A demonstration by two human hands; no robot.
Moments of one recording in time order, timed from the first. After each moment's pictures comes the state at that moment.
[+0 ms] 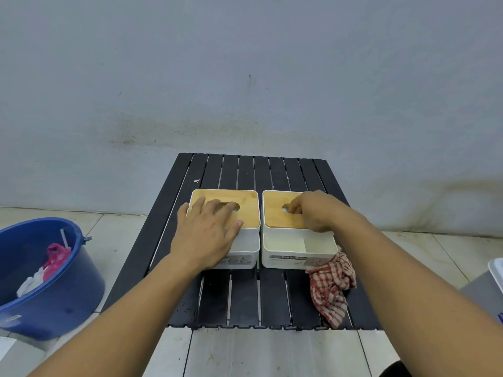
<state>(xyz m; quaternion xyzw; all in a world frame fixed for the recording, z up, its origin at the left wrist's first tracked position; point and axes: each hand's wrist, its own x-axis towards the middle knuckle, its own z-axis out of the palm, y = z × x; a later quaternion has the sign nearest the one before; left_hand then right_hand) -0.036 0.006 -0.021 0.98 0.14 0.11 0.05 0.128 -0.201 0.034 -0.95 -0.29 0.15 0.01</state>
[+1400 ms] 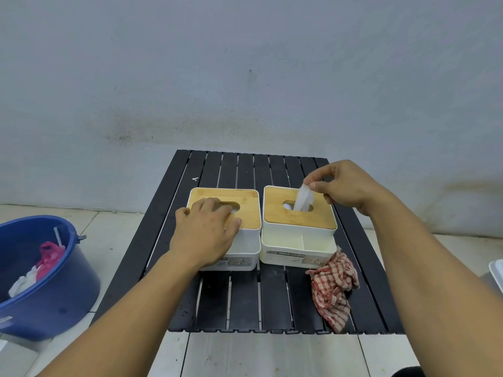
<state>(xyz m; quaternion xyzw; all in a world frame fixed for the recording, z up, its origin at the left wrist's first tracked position) -0.032 0.004 -0.009 0.98 0.17 0.09 0.11 0.136 -0.226 0.084 -0.90 -0.20 0.12 0.37</state>
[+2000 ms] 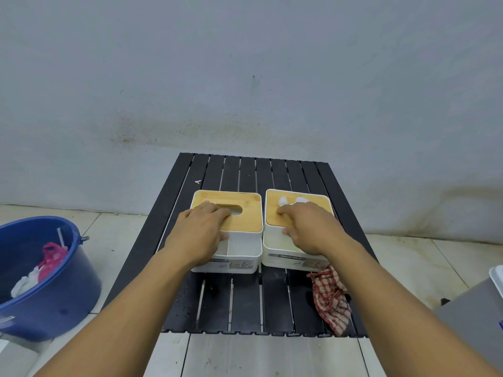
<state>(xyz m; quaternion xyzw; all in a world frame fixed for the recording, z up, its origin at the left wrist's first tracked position) -0.035 0.030 -0.011 0.99 0.10 0.06 0.10 0.089 -0.192 0.024 -0.94 -0.33 0.06 0.03</state>
